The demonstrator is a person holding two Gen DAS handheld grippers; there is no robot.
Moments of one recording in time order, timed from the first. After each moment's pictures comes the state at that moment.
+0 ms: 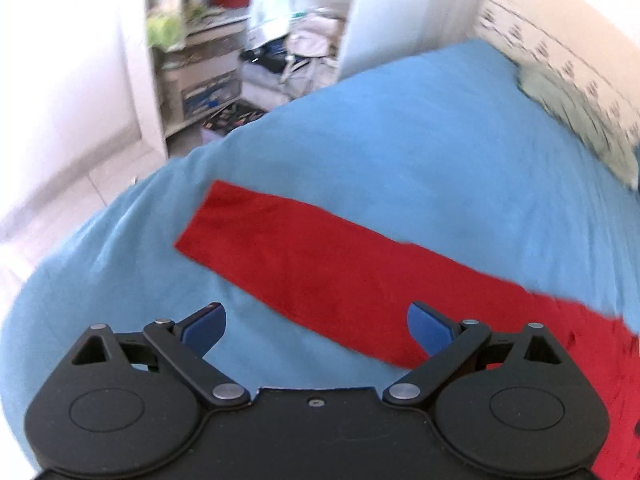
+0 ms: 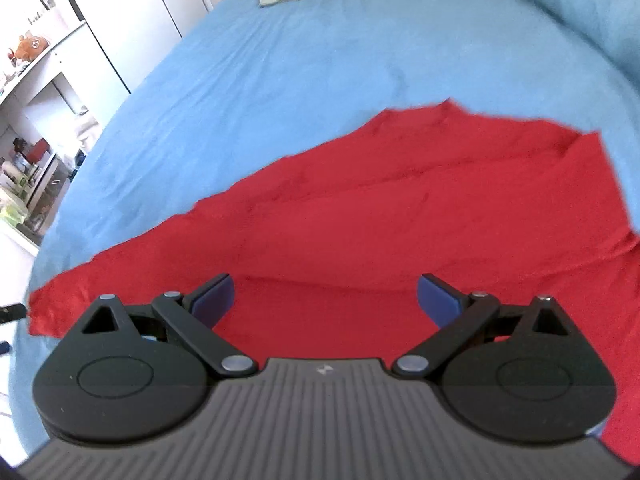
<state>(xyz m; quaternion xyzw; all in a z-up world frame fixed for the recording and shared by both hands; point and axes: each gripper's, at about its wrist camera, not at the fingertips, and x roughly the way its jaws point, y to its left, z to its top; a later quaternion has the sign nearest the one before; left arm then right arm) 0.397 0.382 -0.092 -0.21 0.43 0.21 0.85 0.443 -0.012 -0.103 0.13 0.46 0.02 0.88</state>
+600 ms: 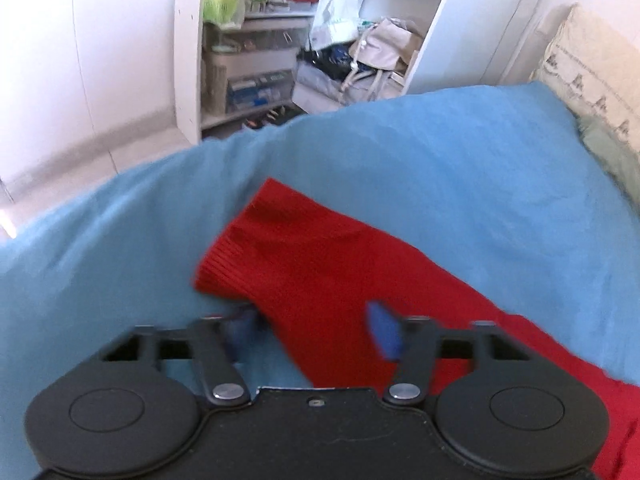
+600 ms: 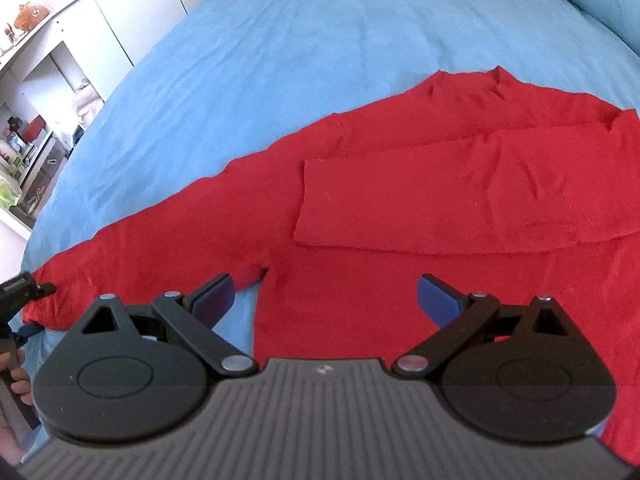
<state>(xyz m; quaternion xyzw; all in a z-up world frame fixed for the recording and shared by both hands) 0.429 0.438 -0.158 -0.23 0.39 0.28 0.85 0.453 0.054 -0.140 0.11 0.47 0.01 0.88</state>
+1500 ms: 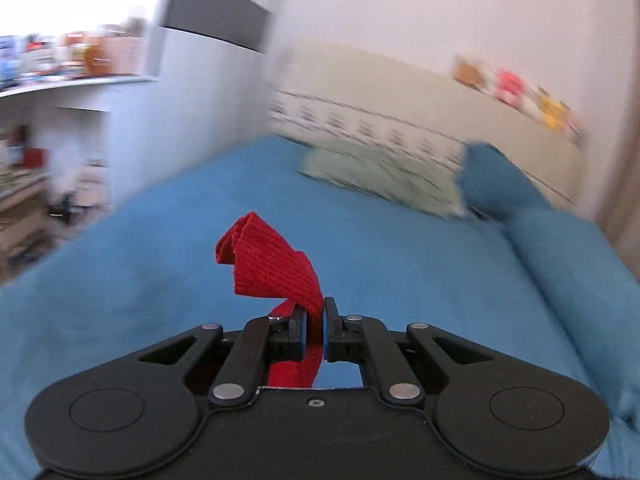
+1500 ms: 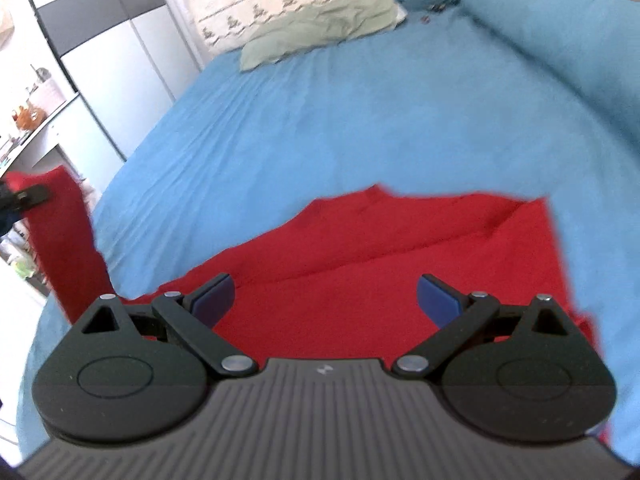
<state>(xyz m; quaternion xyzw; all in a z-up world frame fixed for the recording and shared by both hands) 0.478 0.078 0.012 -0.11 0.25 -0.01 0.96 0.455 -0.156 -0.070 0.15 0.38 0.02 0.91</state>
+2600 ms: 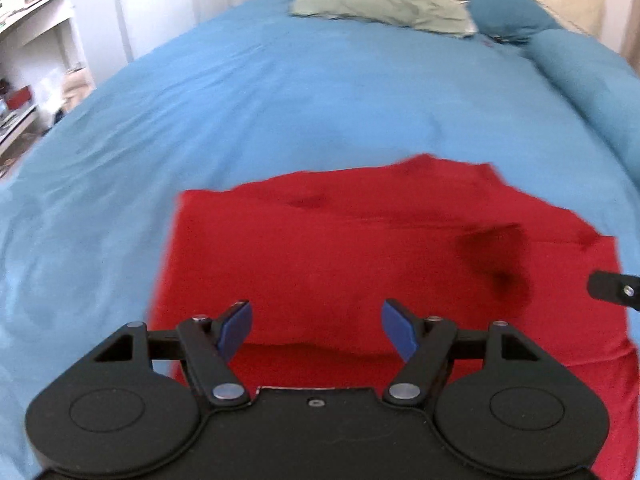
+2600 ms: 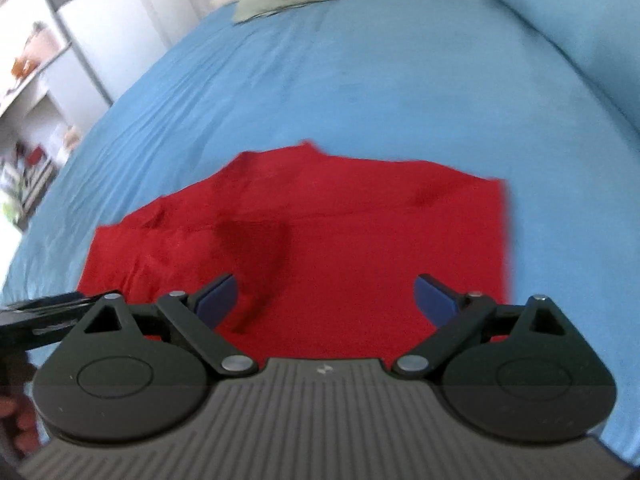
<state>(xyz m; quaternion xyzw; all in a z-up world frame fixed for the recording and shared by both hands) 0.467 0.019 -0.125 -0.01 0.45 0.03 0.89 0.481 -0.219 -0.135 0.10 0.44 0.06 0.89</state>
